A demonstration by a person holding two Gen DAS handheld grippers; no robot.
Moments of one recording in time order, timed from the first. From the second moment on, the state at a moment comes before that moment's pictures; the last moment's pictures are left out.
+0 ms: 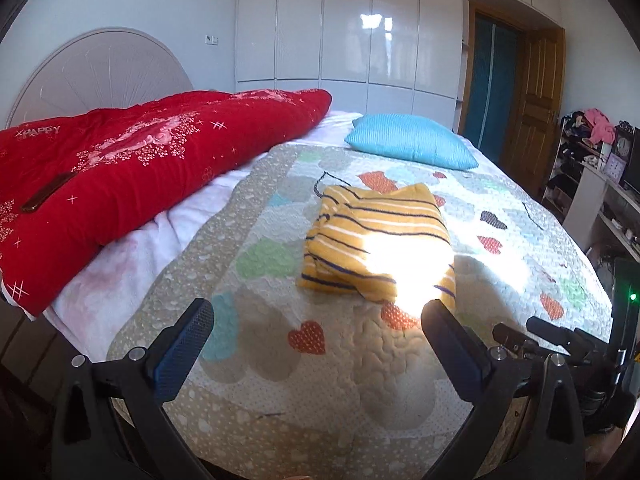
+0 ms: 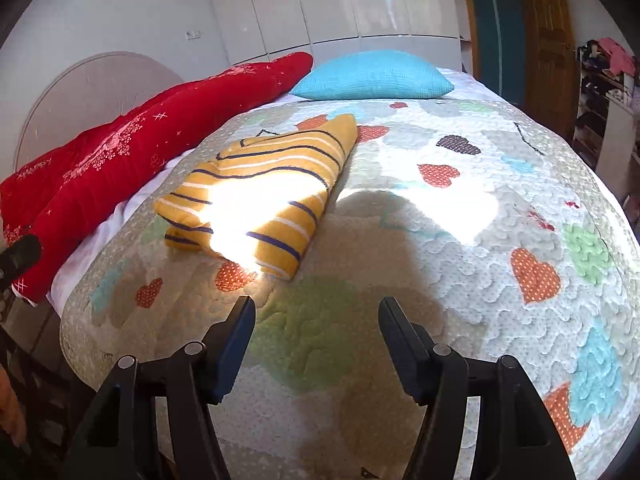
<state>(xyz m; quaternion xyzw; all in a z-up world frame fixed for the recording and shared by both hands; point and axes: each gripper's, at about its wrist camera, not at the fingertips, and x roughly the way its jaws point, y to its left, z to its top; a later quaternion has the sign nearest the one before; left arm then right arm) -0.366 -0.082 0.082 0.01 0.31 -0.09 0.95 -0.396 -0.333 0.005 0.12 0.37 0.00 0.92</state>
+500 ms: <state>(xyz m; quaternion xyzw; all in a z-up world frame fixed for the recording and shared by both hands) -0.367 -0.105 0.052 0.07 0.35 -0.06 0.93 -0.404 -0.327 -0.010 0.11 0.38 -0.03 0.92</state>
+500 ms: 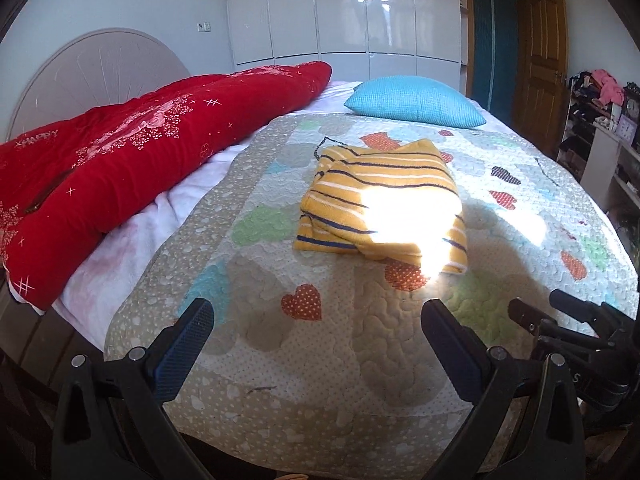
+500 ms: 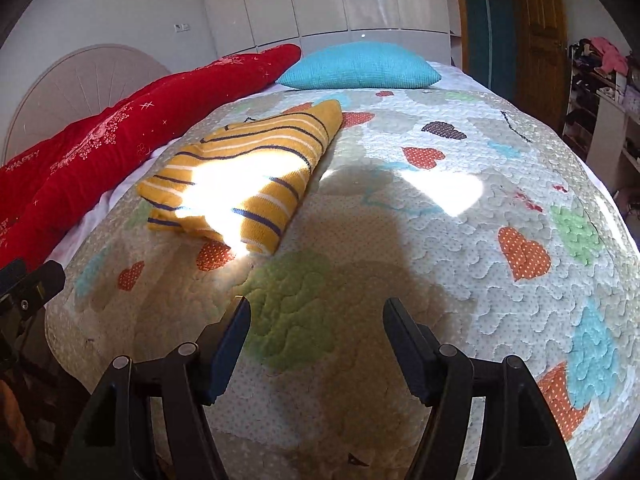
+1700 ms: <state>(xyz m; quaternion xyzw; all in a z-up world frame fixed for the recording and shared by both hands) -0.358 -0.110 0.013 0.08 0.43 -0.07 0.90 -0.402 -0.317 -0.022 0.08 0.40 -0.04 0.91</state>
